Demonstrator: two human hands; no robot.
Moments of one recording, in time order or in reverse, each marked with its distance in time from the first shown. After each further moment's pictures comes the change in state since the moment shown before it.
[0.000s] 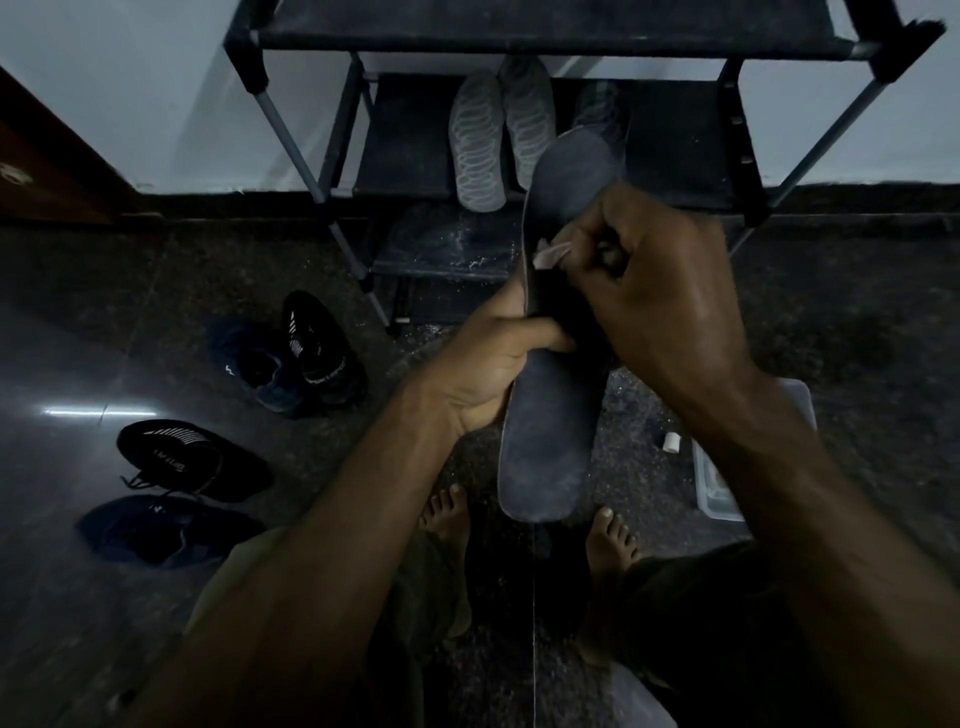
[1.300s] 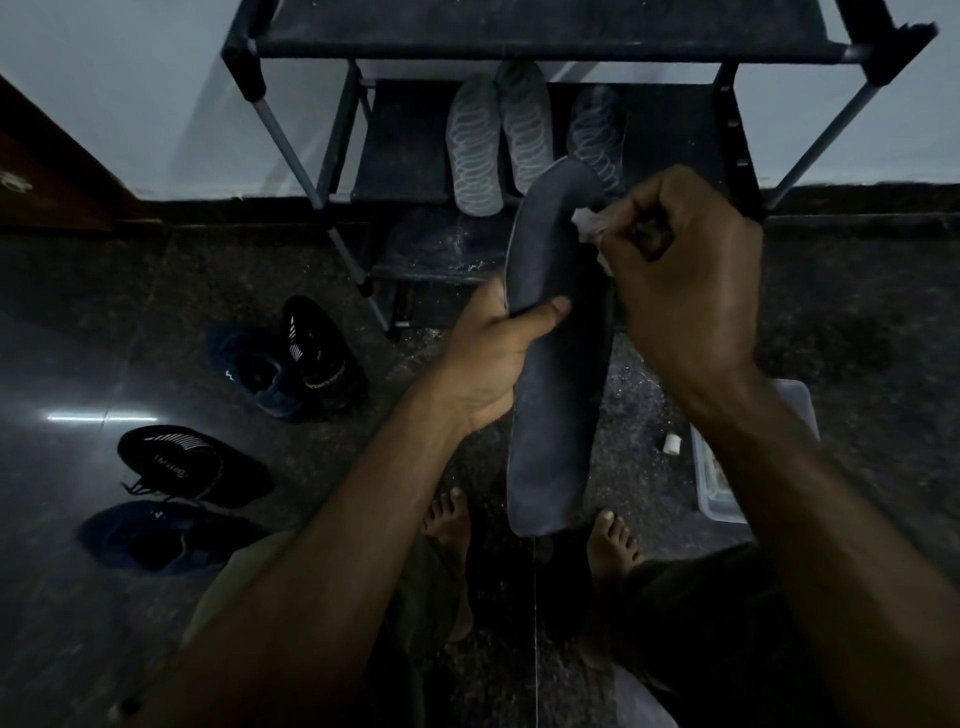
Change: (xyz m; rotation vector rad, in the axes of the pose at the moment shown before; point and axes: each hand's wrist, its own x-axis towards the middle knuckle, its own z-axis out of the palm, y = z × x) left_hand 0.012 -0.010 -0.001 -0.084 0.125 0.081; right_hand 0.000 0.015 0.000 0.021 0.212 0.178
